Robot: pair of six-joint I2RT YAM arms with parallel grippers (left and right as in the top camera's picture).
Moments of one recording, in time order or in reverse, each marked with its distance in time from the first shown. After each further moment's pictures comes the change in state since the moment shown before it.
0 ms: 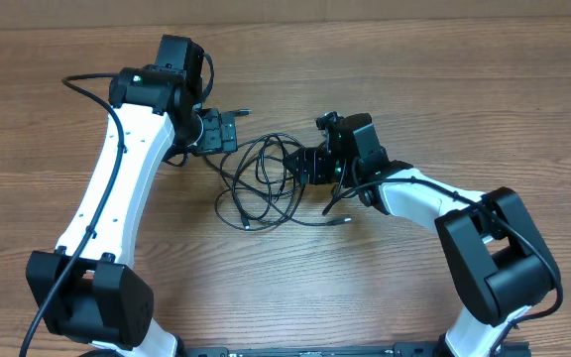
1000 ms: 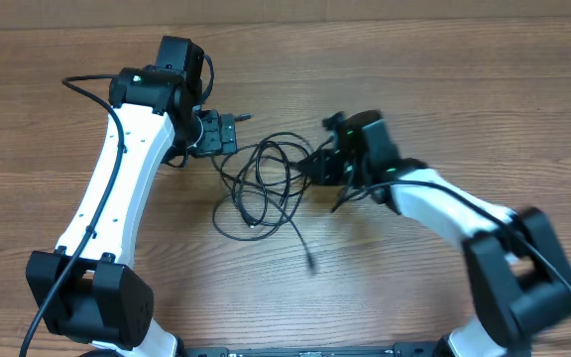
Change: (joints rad) left arm 0.000 0.000 0.000 -0.020 0.000 -0.003; right arm -0.043 -0.150 0.001 -0.182 -0.142 0.061
